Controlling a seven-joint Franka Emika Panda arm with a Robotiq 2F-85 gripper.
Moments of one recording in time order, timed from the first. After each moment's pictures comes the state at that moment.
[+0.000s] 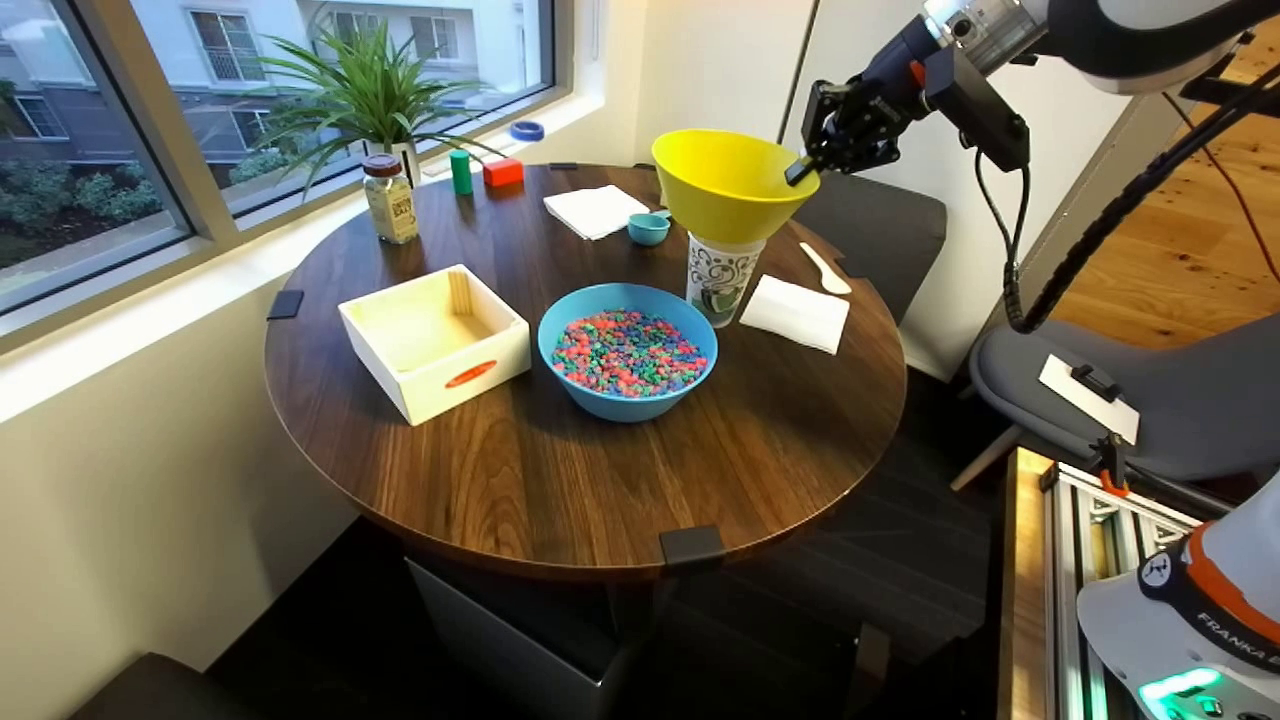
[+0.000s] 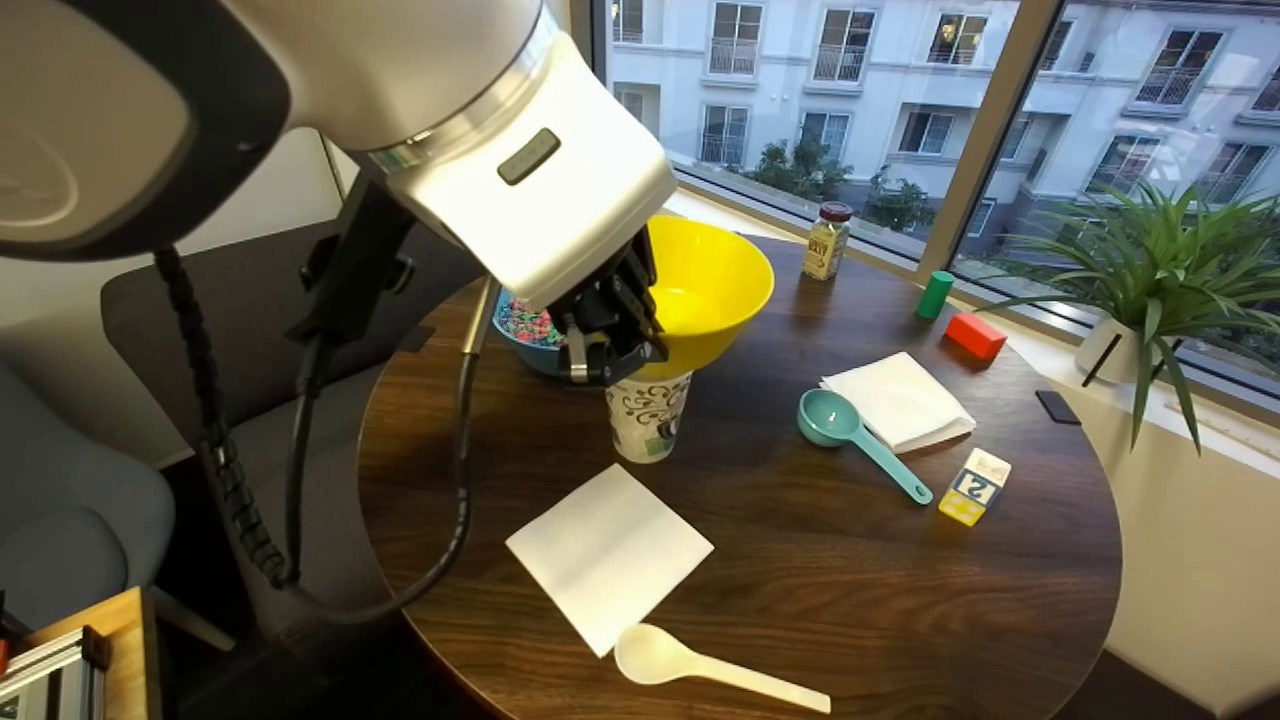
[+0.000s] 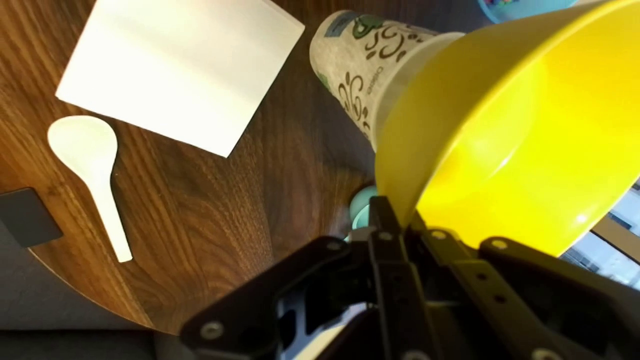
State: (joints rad) arm -0.11 -0.40 -0.03 -2.46 0.24 2.61 0.53
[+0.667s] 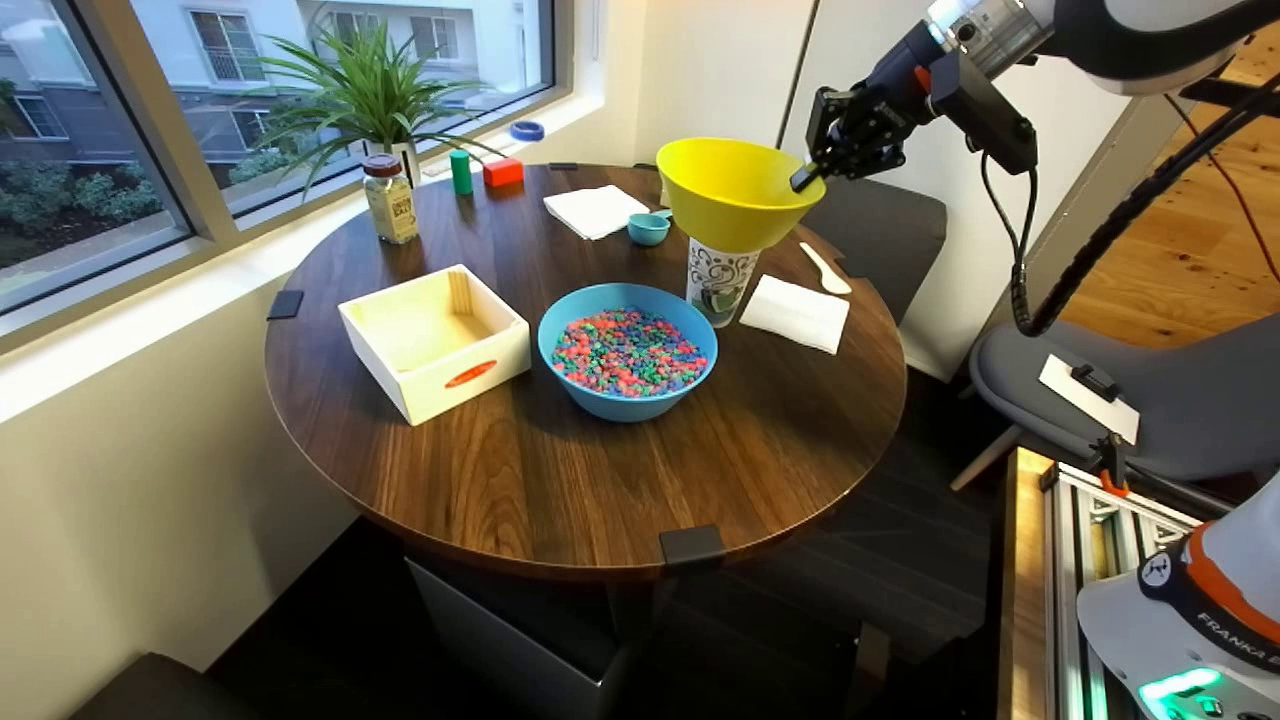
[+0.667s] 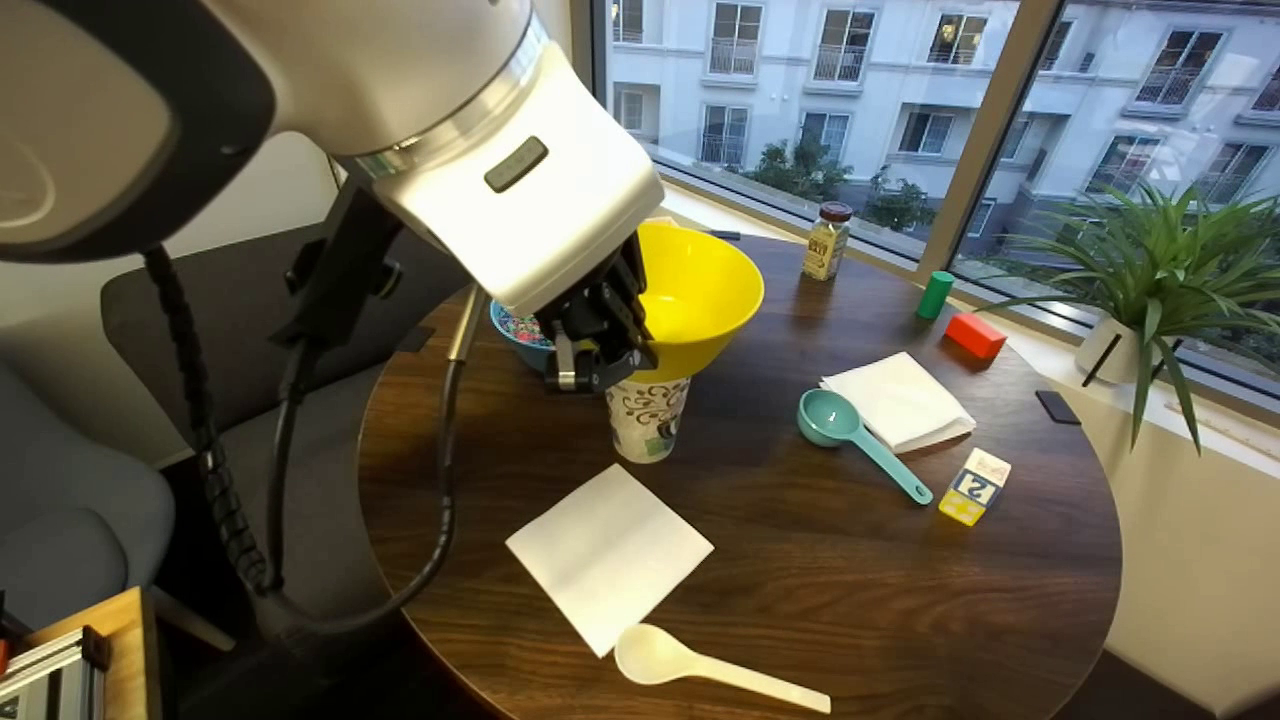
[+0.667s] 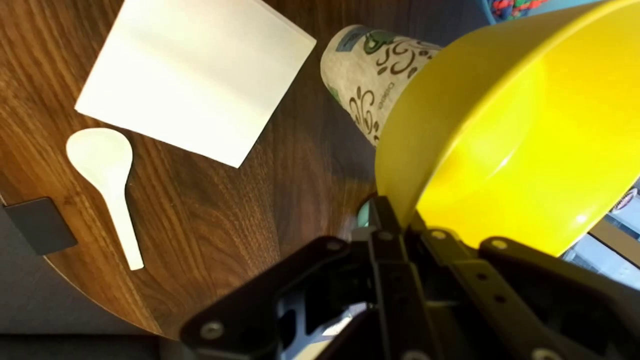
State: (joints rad) arm -0.12 -0.42 -0.02 -2.47 0.24 2.59 0.53
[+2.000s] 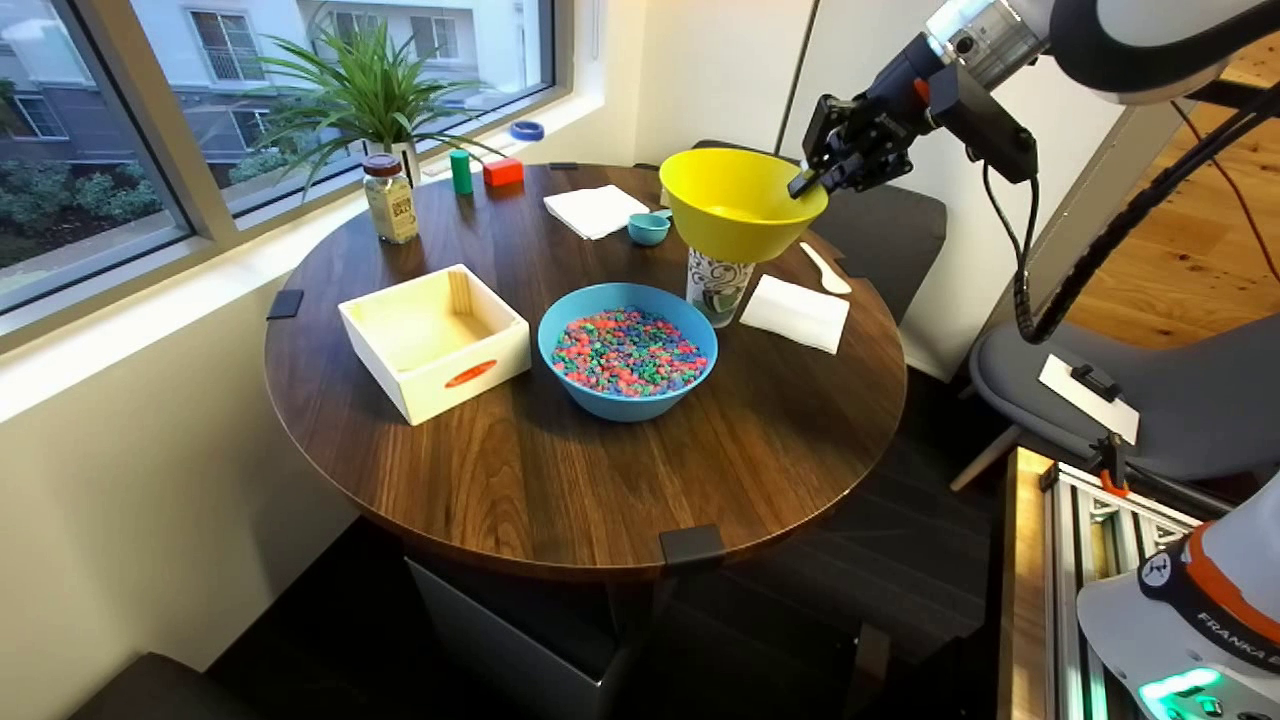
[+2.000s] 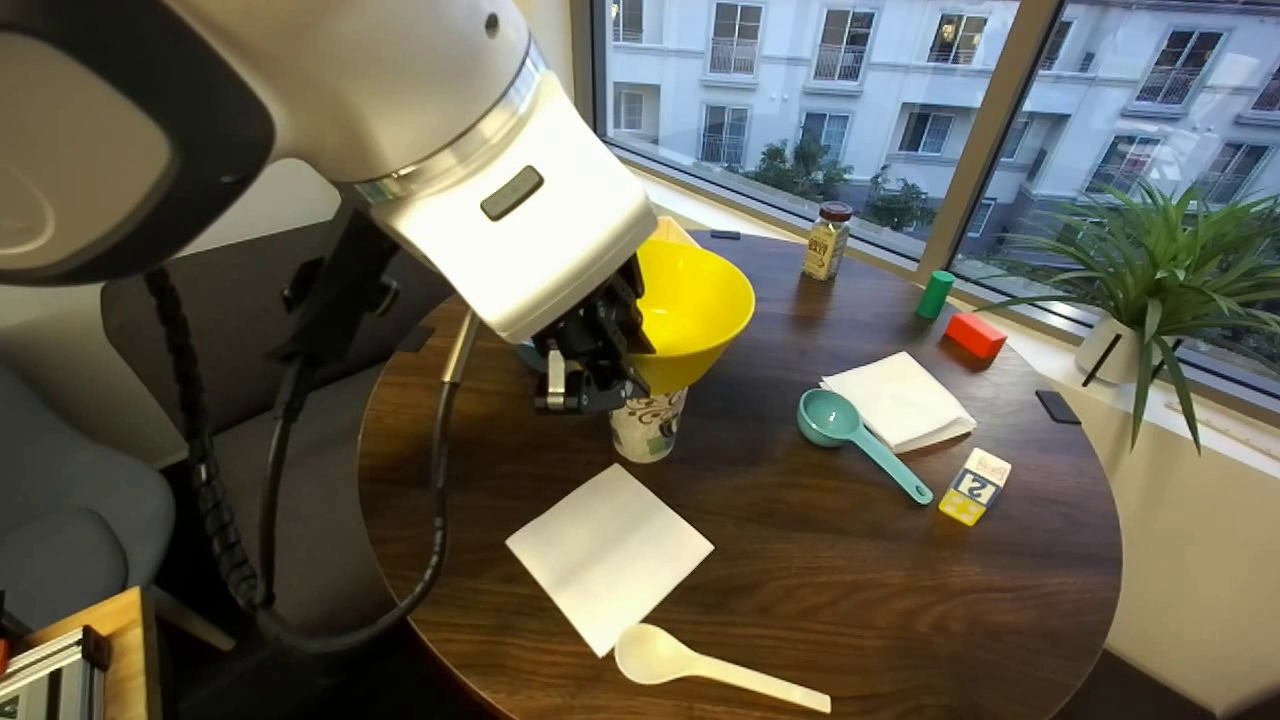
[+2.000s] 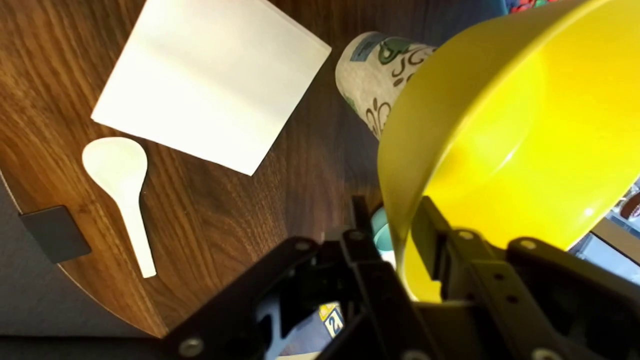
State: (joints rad) arm -0.14 -0.42 -0.01 -2.49 0.24 2.59 0.52
